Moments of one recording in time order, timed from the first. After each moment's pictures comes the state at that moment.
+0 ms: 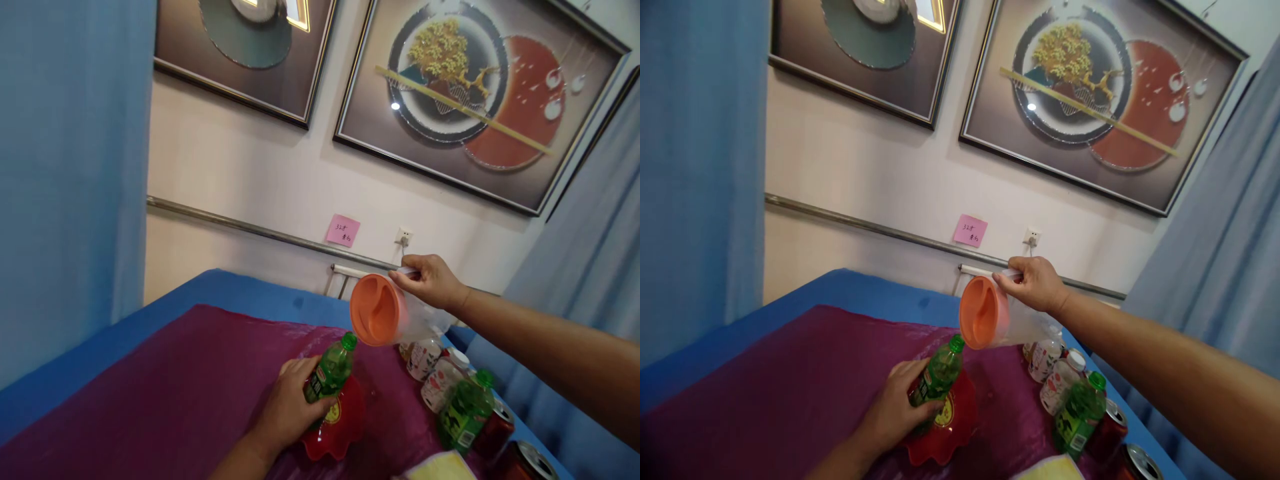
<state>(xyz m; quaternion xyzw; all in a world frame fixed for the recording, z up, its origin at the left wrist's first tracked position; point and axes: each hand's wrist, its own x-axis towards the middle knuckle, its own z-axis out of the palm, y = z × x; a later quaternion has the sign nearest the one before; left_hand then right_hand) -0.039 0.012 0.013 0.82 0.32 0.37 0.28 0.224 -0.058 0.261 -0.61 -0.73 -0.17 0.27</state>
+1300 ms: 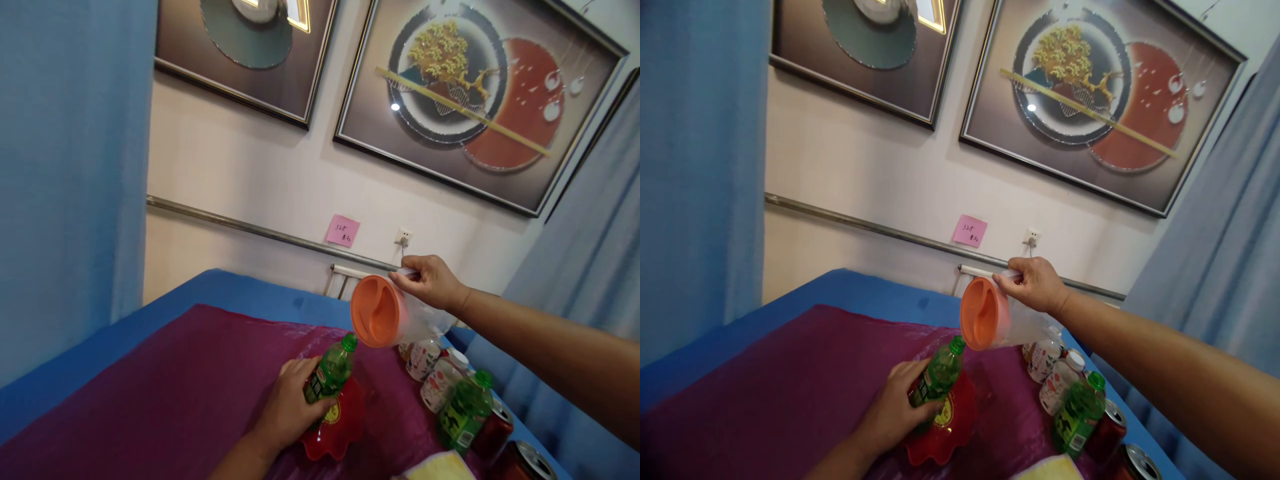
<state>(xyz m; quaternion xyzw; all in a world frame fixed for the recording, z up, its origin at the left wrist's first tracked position) -0.039 0.010 0.018 0.82 0.33 0.35 0.30 0.224 -0.058 0.263 -0.61 -0.73 -0.17 0.26</state>
